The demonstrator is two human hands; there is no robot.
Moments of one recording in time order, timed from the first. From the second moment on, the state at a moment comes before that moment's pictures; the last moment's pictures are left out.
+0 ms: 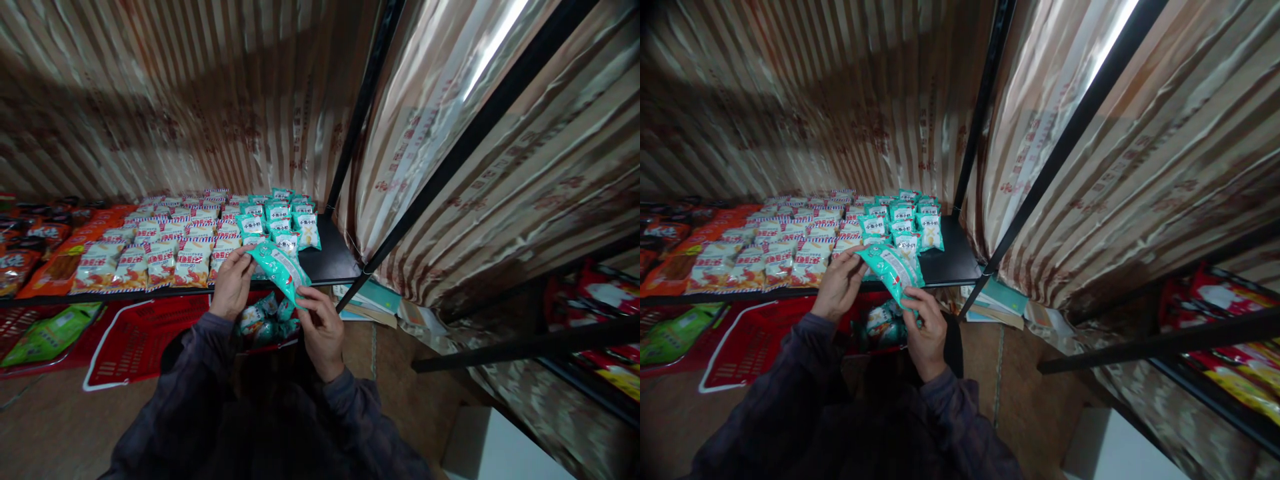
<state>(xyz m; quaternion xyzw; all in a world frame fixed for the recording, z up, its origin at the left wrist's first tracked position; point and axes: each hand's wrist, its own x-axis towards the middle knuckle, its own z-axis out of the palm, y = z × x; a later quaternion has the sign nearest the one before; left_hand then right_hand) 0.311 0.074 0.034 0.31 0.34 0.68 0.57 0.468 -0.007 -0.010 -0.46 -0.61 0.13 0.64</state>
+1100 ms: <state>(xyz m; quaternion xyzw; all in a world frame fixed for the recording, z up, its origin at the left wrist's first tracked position) 0.305 0.085 0.021 0.28 0.47 0.67 0.51 0.460 -0.022 -0.038 -0.39 -0.76 0.12 0.52</state>
